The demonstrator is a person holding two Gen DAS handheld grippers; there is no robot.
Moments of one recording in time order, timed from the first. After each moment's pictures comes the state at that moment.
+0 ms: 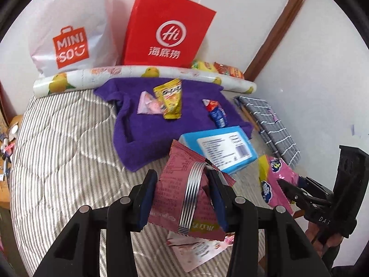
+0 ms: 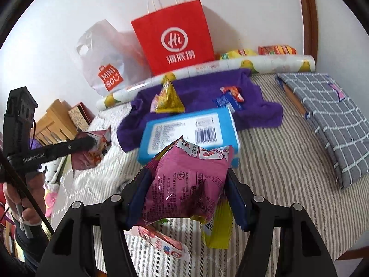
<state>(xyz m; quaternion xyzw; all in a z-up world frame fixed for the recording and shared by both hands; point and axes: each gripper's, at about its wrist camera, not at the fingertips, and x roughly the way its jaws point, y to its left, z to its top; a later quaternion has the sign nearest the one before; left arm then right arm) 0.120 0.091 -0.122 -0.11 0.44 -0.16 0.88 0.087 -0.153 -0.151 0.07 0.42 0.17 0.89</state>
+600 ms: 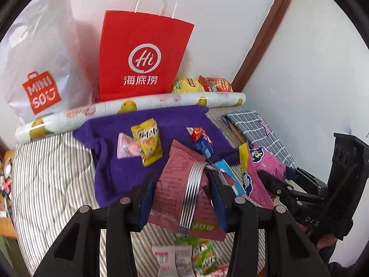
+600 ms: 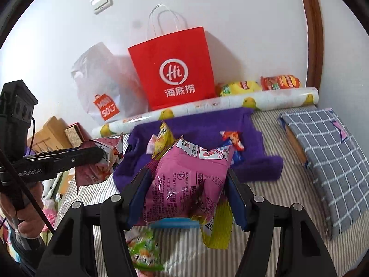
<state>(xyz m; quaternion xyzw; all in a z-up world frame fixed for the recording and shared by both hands) 0.185 0.057 -0.079 -0.08 0.42 -0.18 0.89 0.156 -0.151 -0.113 0.07 0.38 0.16 0.91</state>
